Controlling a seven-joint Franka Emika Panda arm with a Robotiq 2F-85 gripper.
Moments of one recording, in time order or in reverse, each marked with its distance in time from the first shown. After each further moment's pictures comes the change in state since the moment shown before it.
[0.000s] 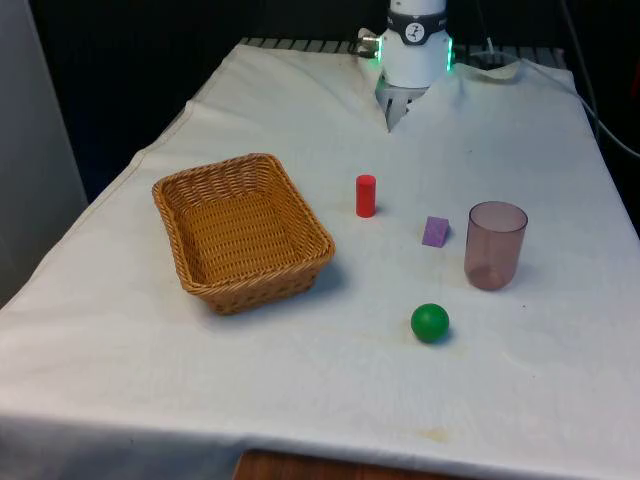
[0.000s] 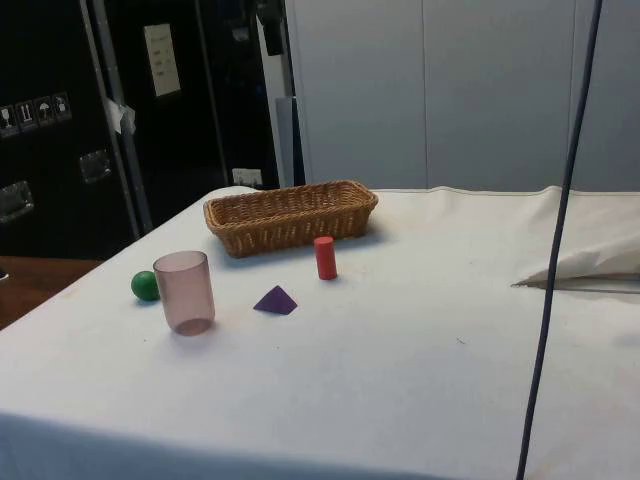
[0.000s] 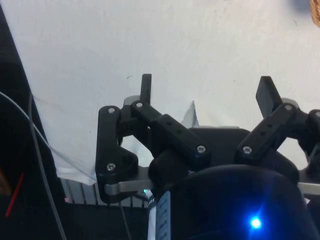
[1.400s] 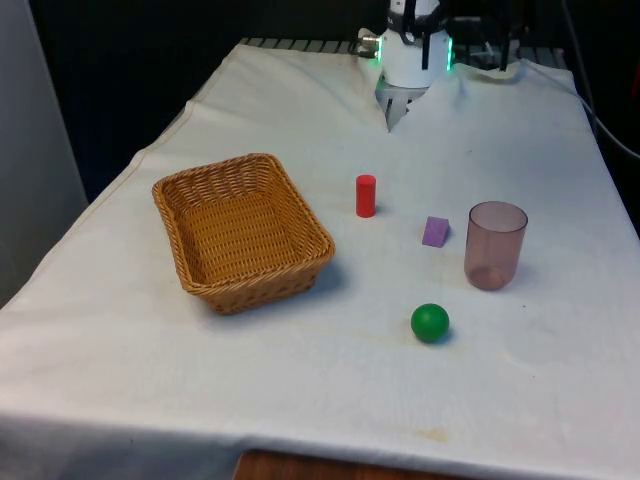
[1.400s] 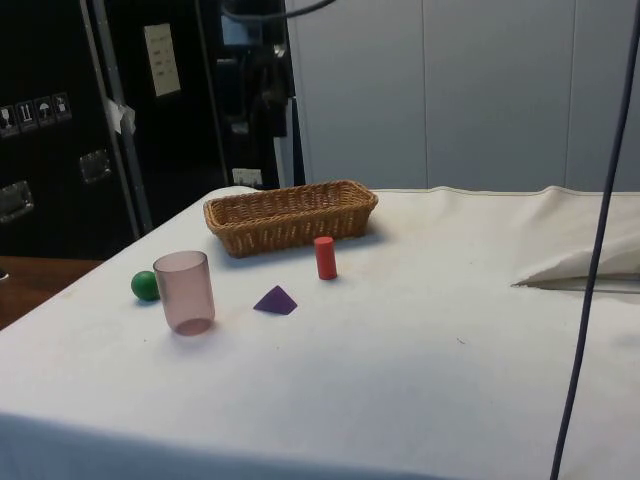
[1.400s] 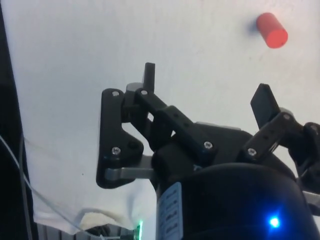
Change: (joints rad) arm 0.000 -0.026 0.128 -0.298 -0.014 0.388 0.188
